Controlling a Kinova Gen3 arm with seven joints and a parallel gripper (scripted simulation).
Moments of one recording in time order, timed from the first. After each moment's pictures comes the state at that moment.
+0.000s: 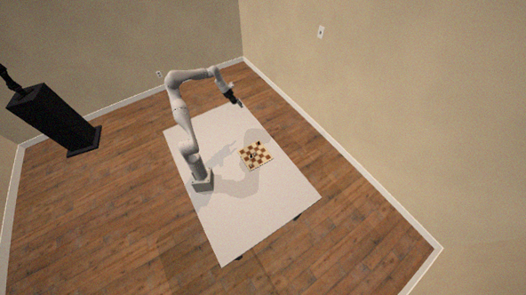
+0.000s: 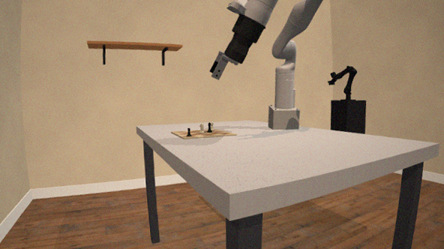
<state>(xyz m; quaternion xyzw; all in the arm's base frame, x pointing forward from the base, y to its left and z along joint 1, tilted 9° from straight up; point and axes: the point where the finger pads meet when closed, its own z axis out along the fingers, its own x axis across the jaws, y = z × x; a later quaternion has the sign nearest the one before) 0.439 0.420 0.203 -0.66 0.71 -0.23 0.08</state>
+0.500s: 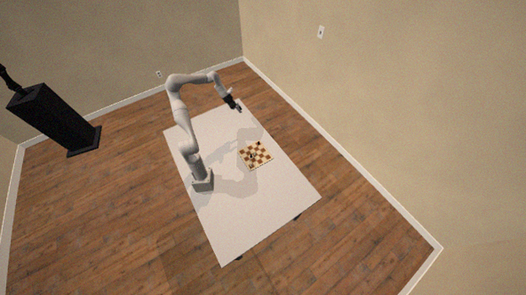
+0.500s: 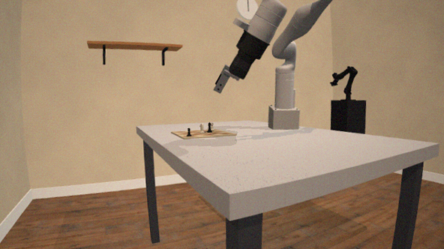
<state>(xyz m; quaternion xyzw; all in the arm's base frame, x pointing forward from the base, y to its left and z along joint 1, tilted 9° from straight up) 0.426 0.407 0.165 -0.59 0.76 -0.26 0.07</state>
